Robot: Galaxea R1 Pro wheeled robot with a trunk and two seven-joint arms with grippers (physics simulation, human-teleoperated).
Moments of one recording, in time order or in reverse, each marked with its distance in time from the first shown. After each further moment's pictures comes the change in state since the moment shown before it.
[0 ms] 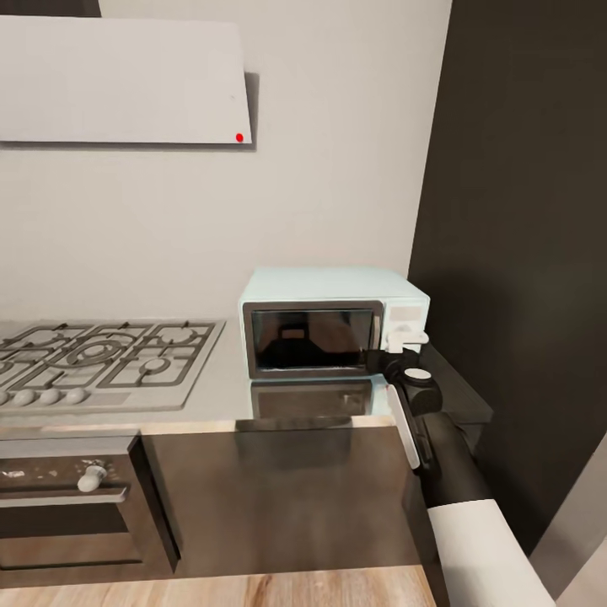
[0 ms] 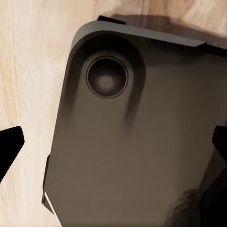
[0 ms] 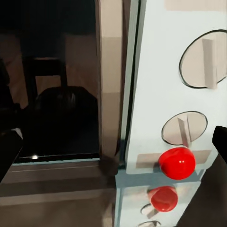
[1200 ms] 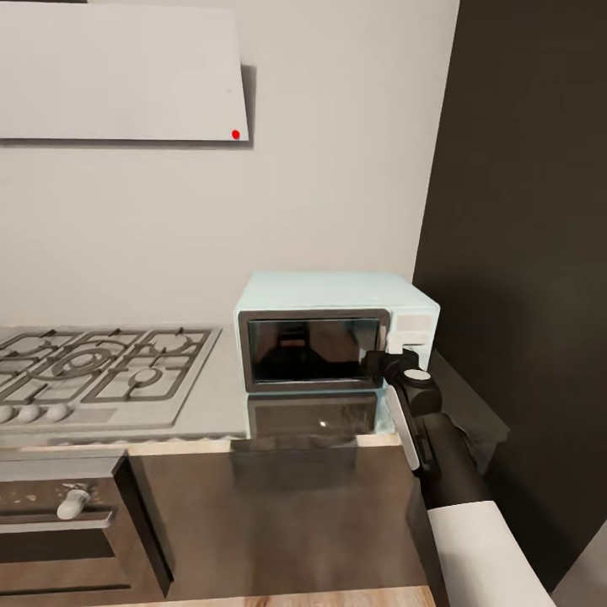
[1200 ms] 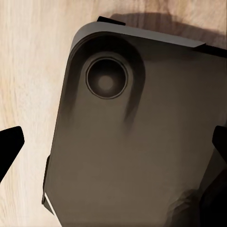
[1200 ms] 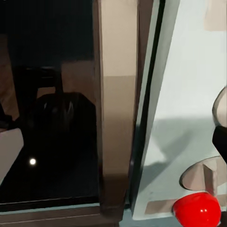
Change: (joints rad) left arm 0.000 0.000 0.000 -0.001 -0.002 -0.001 0.000; right arm 0.004 0.002 0.001 -0.002 0.000 0.002 -0.006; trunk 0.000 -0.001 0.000
